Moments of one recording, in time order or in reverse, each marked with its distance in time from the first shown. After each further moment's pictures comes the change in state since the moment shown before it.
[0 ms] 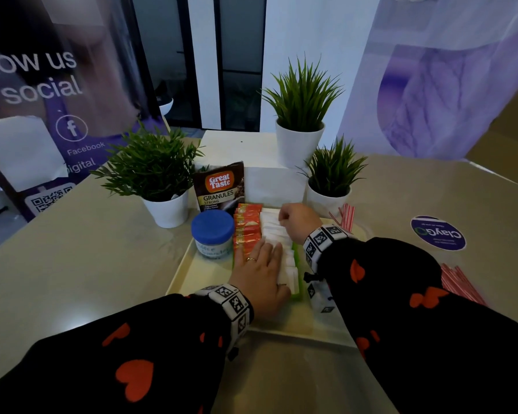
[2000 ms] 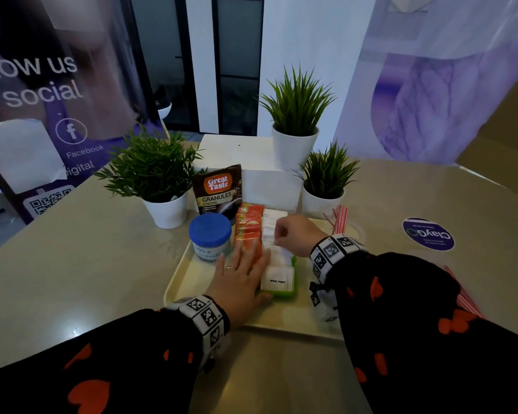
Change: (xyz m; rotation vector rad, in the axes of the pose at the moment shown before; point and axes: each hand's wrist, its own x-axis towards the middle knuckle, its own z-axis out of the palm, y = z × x) left_hand -0.033 -0.019 -0.002 -0.056 -0.094 -0.033; right_hand -0.048 -0.011 -0.025 -0.019 -0.179 -0.085
